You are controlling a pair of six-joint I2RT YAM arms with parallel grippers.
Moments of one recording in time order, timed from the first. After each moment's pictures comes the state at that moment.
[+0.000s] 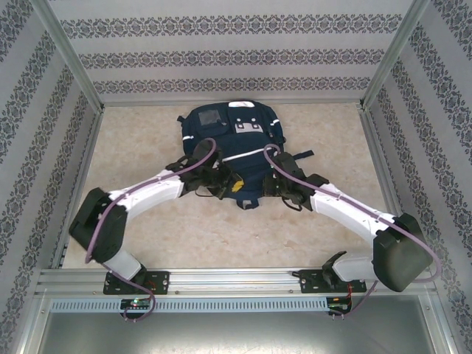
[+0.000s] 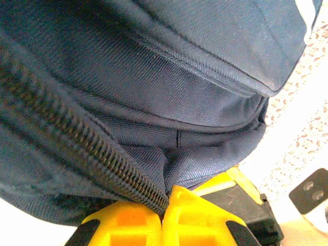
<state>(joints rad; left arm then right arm) -0.58 1.51 1.02 -0.29 0.43 -1.51 0.55 1.31 0.83 -0.38 -0.01 0.56</state>
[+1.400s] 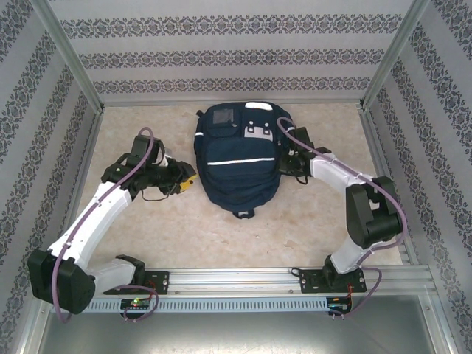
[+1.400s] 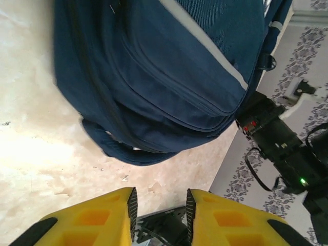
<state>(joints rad) -0.31 1.21 1.04 -0.74 0.52 -1.07 0.37 1.62 1.04 -0.43 0.00 0.51</state>
